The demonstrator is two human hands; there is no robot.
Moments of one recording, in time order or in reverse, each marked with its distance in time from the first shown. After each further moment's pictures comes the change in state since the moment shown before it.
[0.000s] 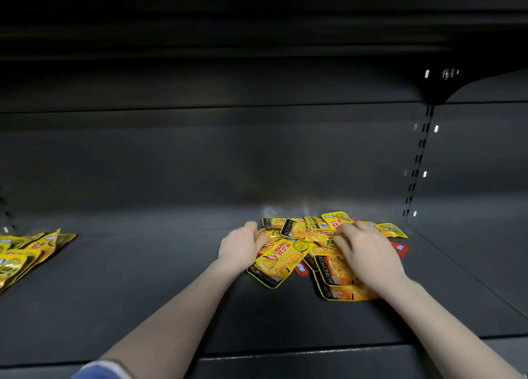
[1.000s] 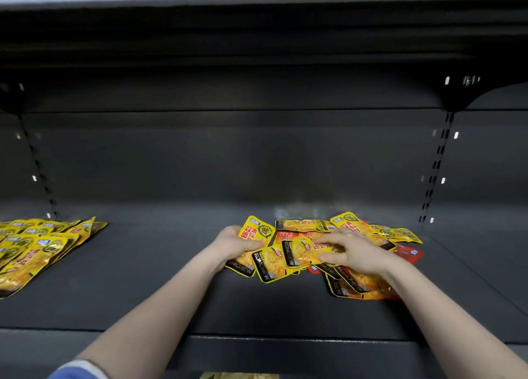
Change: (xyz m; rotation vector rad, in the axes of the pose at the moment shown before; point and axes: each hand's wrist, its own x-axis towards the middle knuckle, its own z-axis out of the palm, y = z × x) left_hand -0.020 -0.035 -0.030 -0.706 -0.139 -0.232; right_hand 0.025 -0.013 0.001 0.196 -0.579 -0.168
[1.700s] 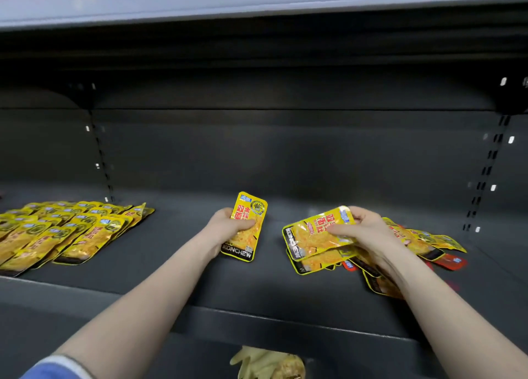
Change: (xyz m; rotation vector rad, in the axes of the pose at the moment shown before) left_hand -0.037 -0.010 -0.070 -0.277 0.180 0.011; right_hand 0.012 -0.058 0.002 1.097 0.235 0.058
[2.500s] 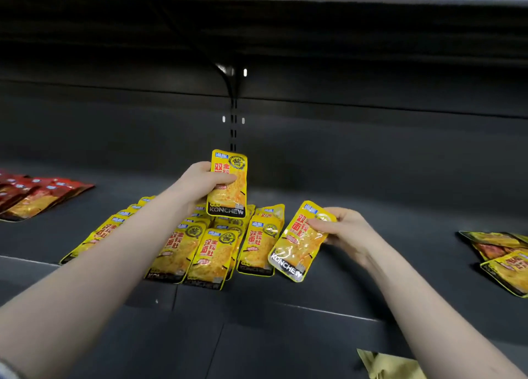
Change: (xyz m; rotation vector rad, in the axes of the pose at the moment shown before) left_hand 0.023 0.016 -0.391 0.040 0.058 0.120; right_hand 0.024 -0.059 0.385 0.092 -0.143 0.064
